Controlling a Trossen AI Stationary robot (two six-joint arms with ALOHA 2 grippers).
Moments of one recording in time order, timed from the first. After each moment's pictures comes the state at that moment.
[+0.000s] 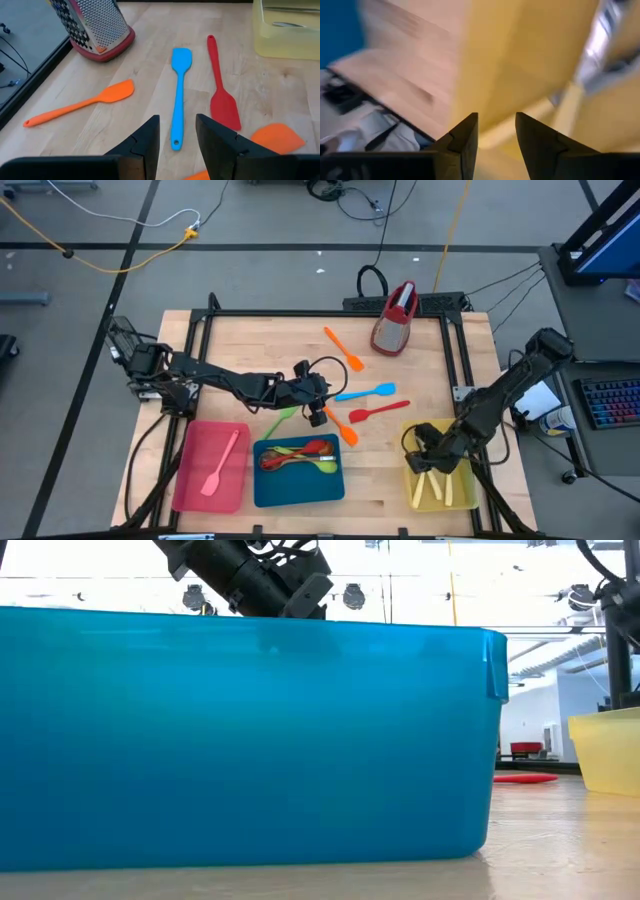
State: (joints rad) left arm -0.09 1.70 1.07 0.02 -0.39 -0.12; right arm 0.77 1.13 0.59 -0.48 -0.01 1.98
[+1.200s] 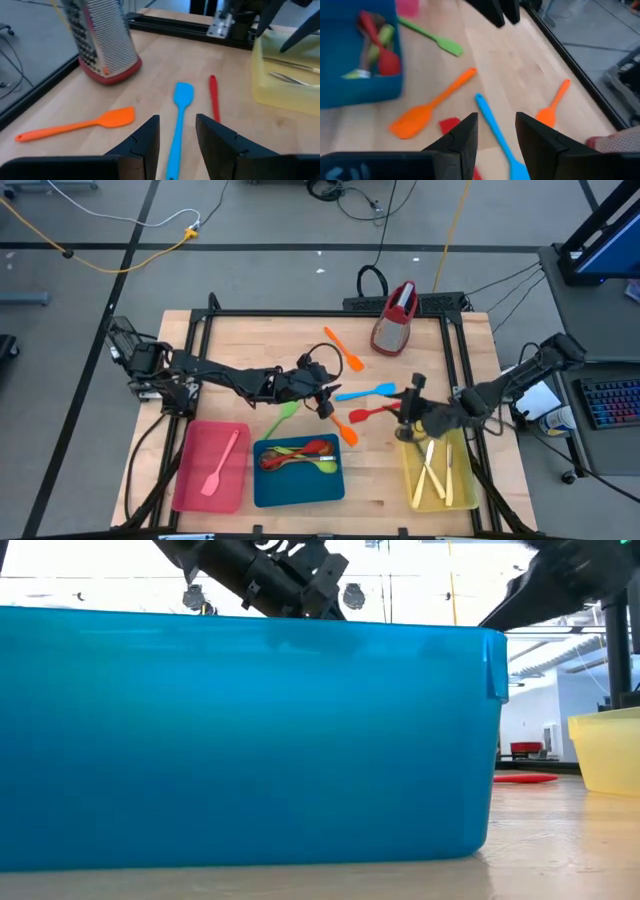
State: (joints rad) left arm -0.05 1.70 1.07 0.17 -0.39 -0.19; right arm 0.50 0.98 0.59 -0.33 0.74 0.28
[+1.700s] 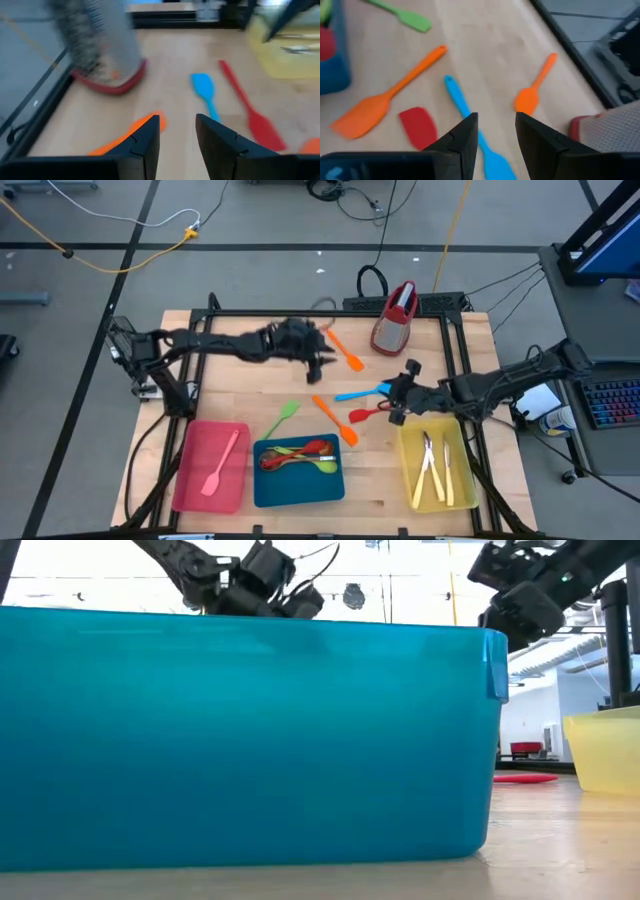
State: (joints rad) left arm 0.30 1.70 1.07 0.15 0.15 0.16; right arm 0.23 1.02 0.59 -0.32 0.58 0.20
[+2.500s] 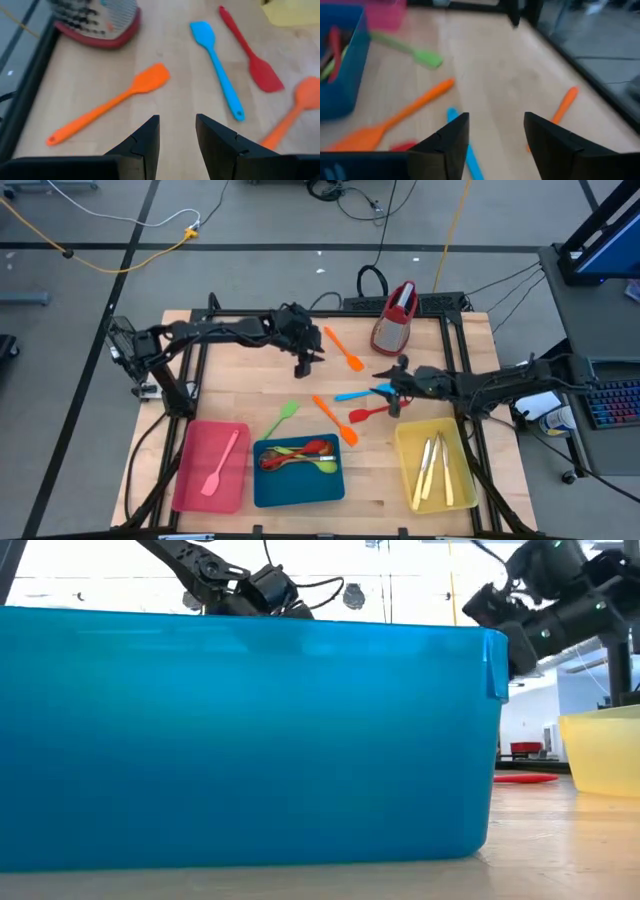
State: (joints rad) left arm 0.42 1.72 1.18 -0.22 0.31 0.32; right arm -0.05 1.03 0.27 0.39 0.20 -0.07
